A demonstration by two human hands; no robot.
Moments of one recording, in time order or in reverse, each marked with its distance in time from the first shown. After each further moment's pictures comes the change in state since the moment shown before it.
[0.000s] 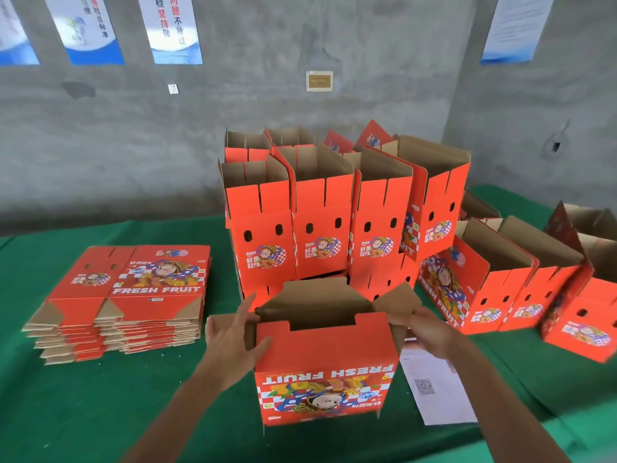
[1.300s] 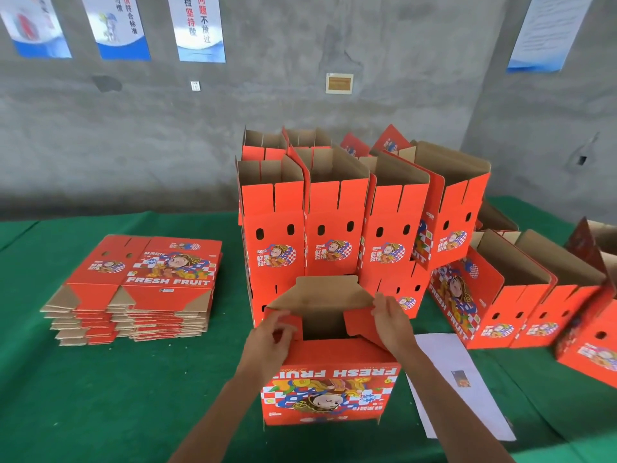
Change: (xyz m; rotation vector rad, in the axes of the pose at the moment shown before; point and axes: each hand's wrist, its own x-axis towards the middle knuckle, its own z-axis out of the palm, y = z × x) left_hand 0.012 0.036 0.046 -0.367 0.151 -0.106; right_hand 0.029 -0.013 0.077 -0.308 0.422 -0.240
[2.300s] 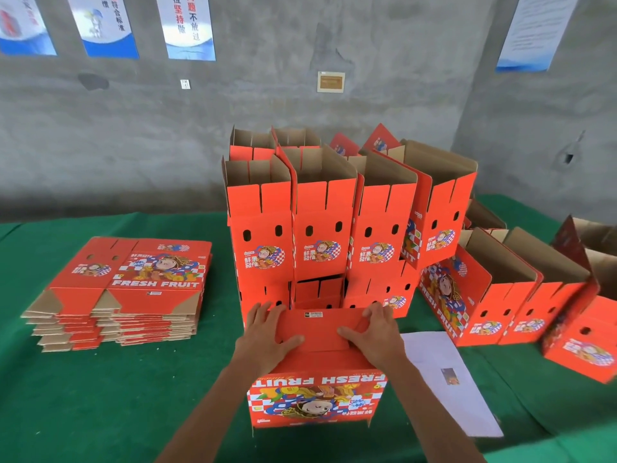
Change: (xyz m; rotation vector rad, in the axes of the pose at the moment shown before) left_hand 0.023 0.005 0.007 0.474 -0.210 -0.085; right_hand -0.011 0.016 0.006 -0.346 -0.027 -0.103
